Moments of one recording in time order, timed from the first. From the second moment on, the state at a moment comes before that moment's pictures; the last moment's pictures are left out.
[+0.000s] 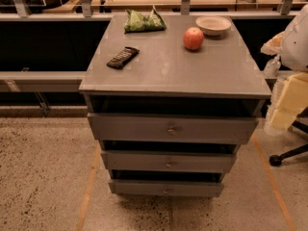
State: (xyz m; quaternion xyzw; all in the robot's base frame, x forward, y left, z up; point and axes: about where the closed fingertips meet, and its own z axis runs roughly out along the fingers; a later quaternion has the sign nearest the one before) arm 0.438 -0.217 0.976 -0.60 0.78 -0.03 0.16
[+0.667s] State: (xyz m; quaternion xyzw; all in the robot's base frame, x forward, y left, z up) arm 0.455 -0.215 0.972 -0.58 0.79 -0.02 0.19
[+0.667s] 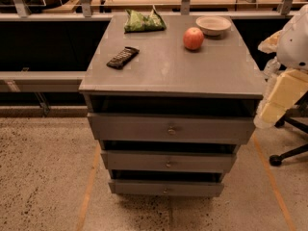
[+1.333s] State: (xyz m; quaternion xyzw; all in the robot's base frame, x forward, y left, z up) arm 0.541 -0.230 0.931 -0.51 0.79 0.06 0.33
